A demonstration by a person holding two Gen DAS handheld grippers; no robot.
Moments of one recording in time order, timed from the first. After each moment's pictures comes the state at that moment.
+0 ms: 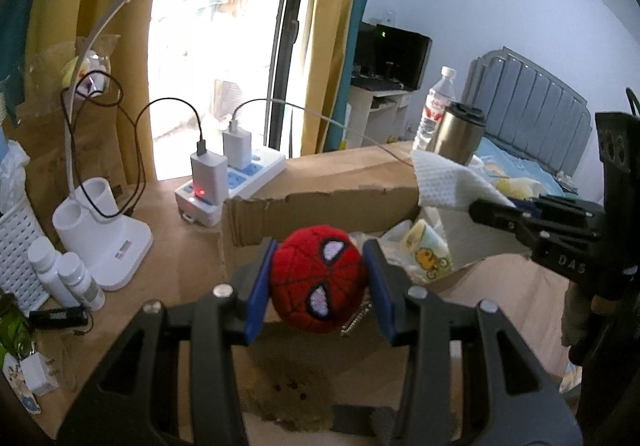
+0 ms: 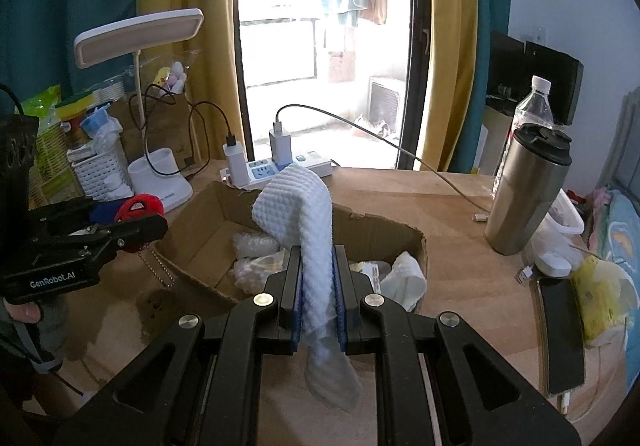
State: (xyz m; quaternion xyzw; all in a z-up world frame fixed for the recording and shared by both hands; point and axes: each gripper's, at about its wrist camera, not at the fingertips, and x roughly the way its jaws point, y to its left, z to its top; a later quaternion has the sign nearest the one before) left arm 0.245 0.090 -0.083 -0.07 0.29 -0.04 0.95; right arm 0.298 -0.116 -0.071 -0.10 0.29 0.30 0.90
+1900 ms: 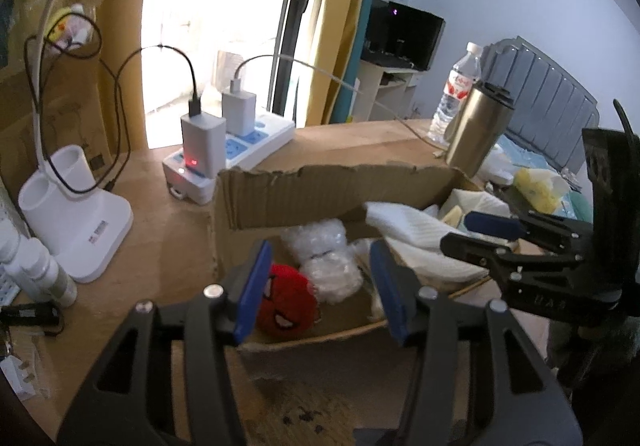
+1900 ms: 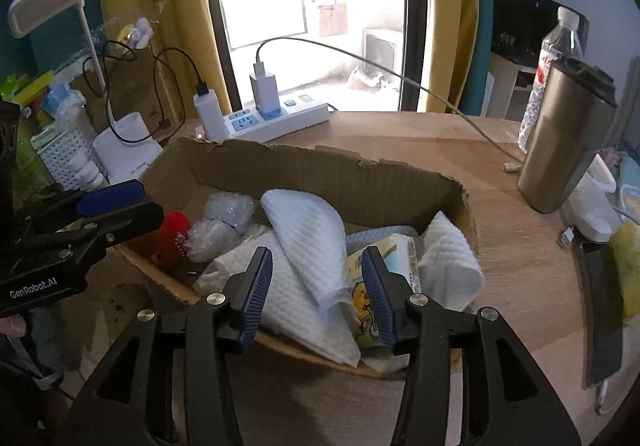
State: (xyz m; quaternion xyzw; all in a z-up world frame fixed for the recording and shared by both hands) left arm 0.293 0.103 -0.123 -0.09 0.34 -0.04 0.94; right arm 0.340 -0.089 -0.122 -0.10 0.37 0.28 0.88
